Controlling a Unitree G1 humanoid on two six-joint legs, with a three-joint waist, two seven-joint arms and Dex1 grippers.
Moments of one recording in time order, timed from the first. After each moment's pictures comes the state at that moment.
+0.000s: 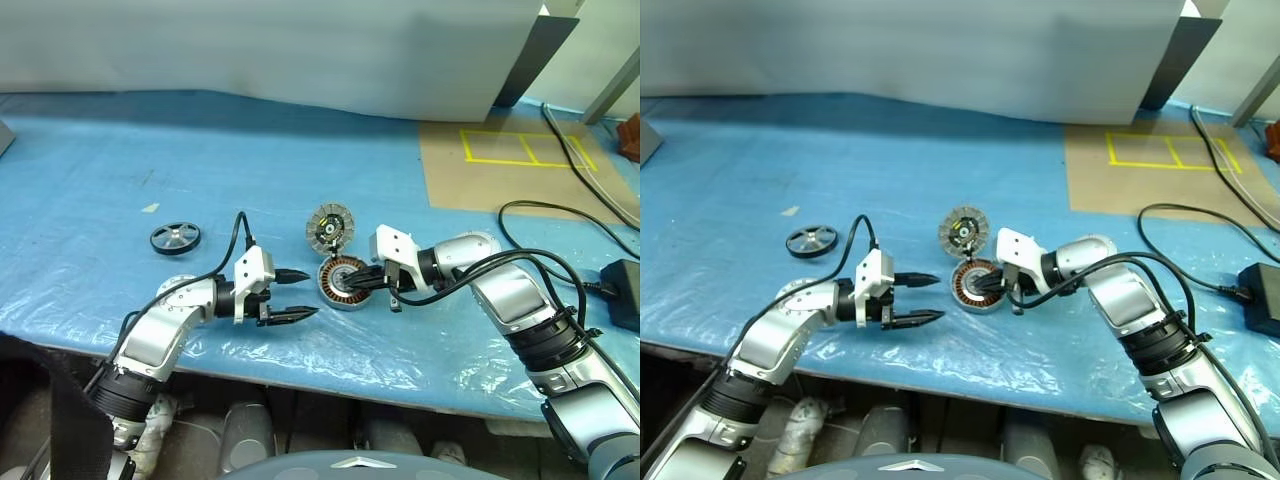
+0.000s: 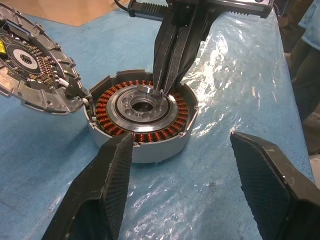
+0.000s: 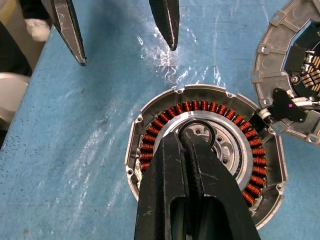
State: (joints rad) left arm -0.23 0.49 -0.21 -0.08 -0.33 0.22 -1.10; right arm -0.50 -0.65 0.35 -0.10 0.12 0.45 1.19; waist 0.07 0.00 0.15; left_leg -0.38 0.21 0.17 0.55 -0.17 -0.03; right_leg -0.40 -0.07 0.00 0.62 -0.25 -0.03
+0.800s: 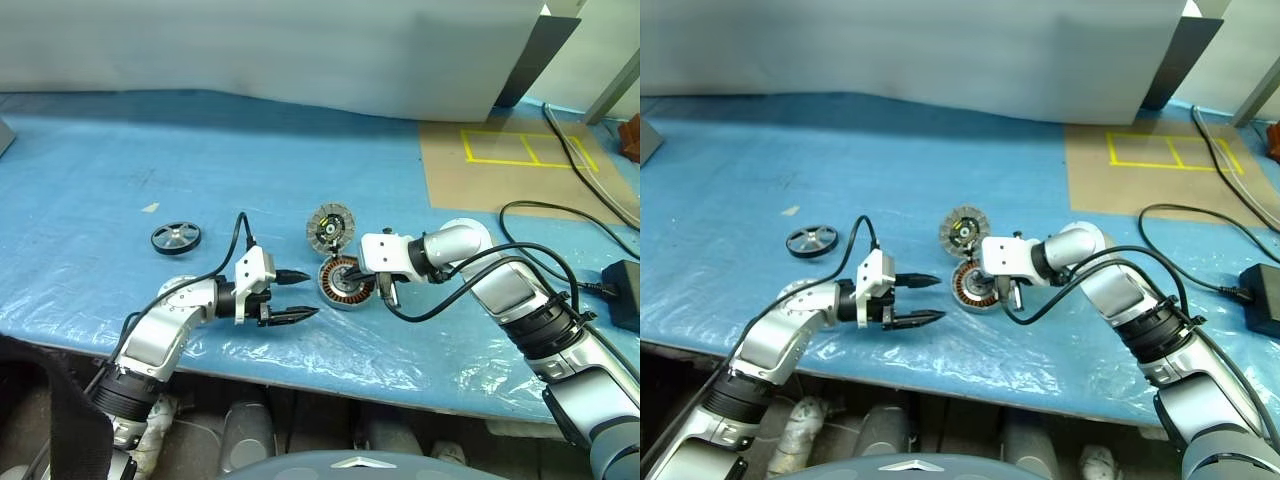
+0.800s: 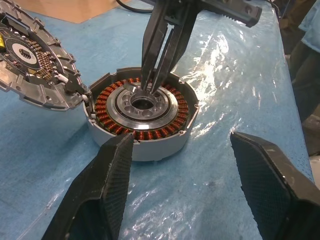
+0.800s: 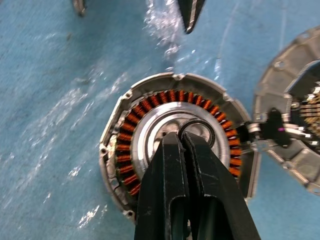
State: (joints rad) left arm -0.23 0.48 -0.21 -0.08 -0.33 0.23 -1.10; right arm -0.58 -0.68 0.48 -0.05 -0.08 0.22 1.23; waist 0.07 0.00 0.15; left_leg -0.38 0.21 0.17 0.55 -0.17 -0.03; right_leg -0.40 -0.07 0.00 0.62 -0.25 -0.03
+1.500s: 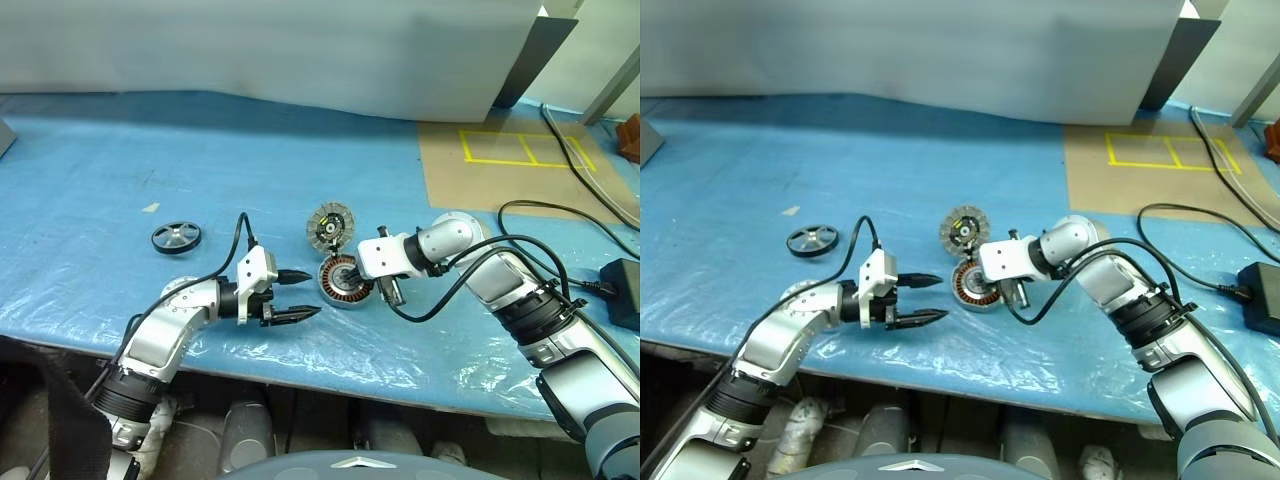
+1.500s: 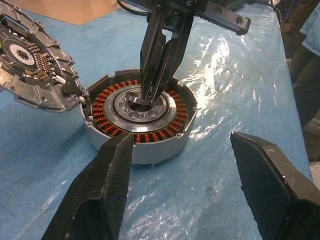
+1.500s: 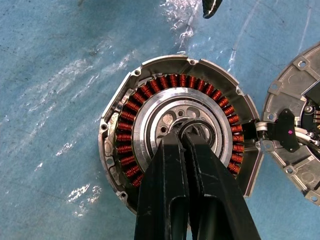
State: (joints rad) left arm -0.23 0.47 -0.21 -0.08 -0.33 0.24 -1.08; right arm -0.65 -0.66 0.49 0.06 -0.14 0.07 1.29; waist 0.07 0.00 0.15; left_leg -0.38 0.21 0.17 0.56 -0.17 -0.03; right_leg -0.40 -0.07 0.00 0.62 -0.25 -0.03
